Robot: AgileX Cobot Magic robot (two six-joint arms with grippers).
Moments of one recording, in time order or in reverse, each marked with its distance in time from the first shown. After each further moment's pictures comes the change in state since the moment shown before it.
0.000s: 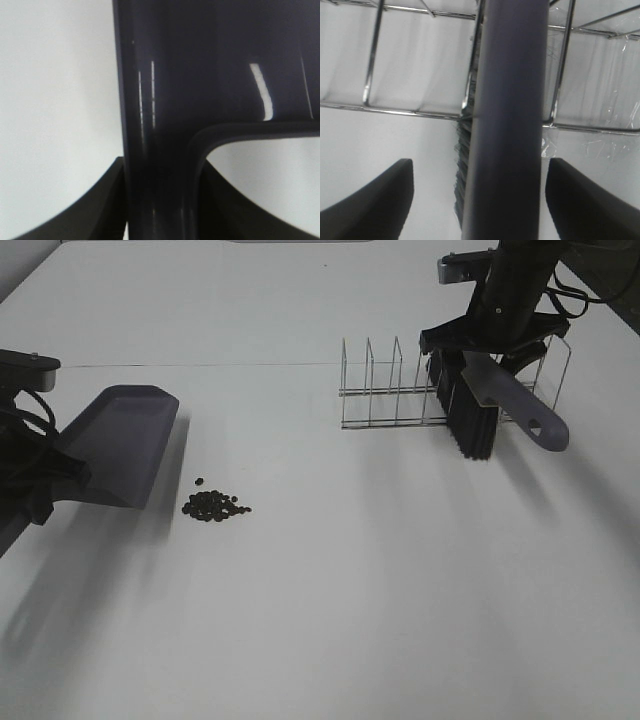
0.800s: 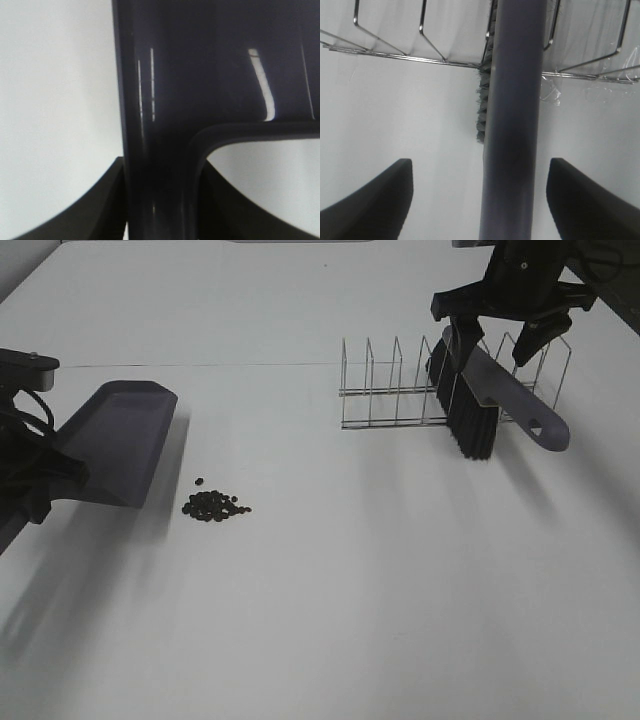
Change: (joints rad) left arm 0.000 0.000 0.000 0.018 0.000 -0.007; right arm 0.000 -0.123 0.000 0.084 0.190 -0.042
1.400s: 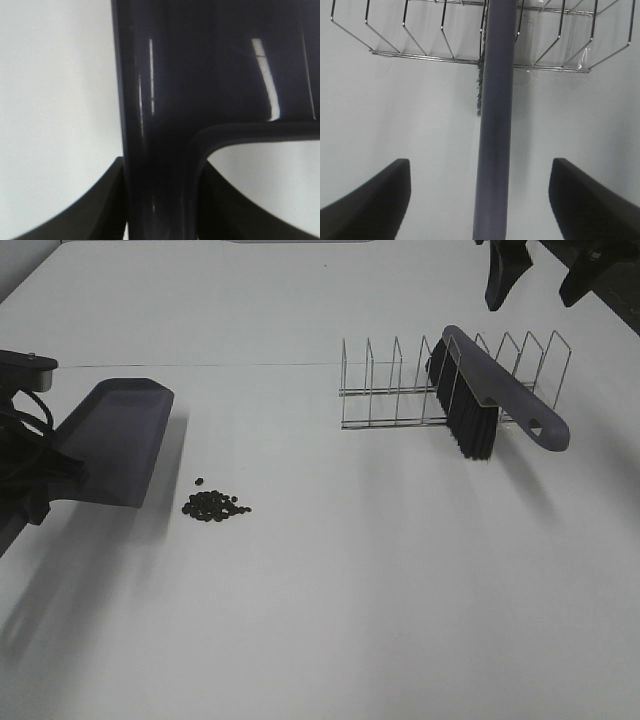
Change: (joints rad) left arm 0.000 0.000 0.000 0.001 0.007 -0.018; right arm 0.000 -0.259 0.124 0.000 0.019 0.019
